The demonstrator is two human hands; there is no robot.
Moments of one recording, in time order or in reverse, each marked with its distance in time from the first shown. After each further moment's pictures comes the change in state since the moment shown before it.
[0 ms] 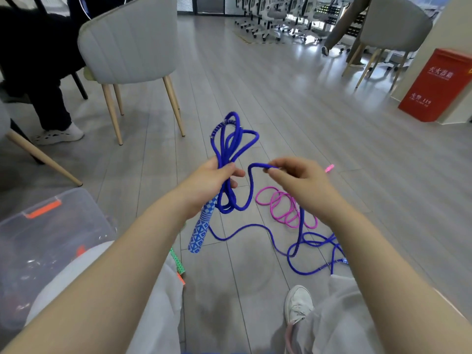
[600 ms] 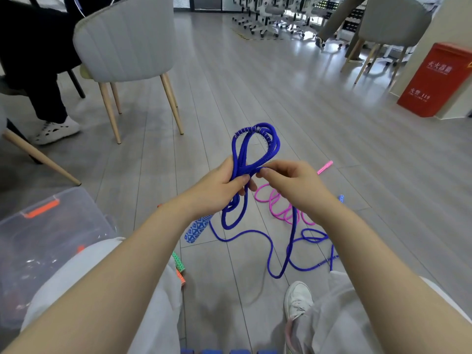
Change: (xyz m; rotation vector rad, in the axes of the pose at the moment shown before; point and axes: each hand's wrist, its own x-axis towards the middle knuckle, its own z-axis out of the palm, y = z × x) left_hand -0.007 -0.005 0.012 0.286 -0.183 0.217; right_hand -0.002 0.001 0.008 -0.019 -0.051 0.102
